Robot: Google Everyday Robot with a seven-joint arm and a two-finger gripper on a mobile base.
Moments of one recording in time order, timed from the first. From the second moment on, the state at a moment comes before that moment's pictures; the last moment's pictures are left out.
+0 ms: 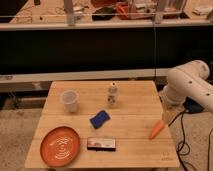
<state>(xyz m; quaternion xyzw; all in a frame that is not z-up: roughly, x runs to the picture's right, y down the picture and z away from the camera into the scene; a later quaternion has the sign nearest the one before) 0.284 0.106 0.684 -0.28 0.02 0.02 0.96</state>
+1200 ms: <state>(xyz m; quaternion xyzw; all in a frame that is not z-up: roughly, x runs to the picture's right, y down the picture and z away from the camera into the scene) 0.284 0.106 0.684 -0.28 0.02 0.02 0.96</state>
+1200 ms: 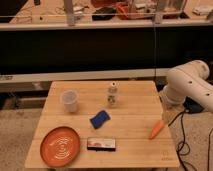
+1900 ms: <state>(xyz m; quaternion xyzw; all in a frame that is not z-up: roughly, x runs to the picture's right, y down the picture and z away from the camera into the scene) 0.278 0.131 0.697 -0.28 0.00 -0.01 0.96</state>
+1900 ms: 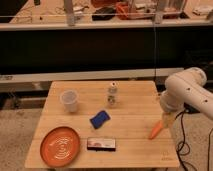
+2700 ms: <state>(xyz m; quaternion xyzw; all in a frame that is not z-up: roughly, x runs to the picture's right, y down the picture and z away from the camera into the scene) 0.277 0.164 0.725 -0.29 -0.03 -0.04 0.96</state>
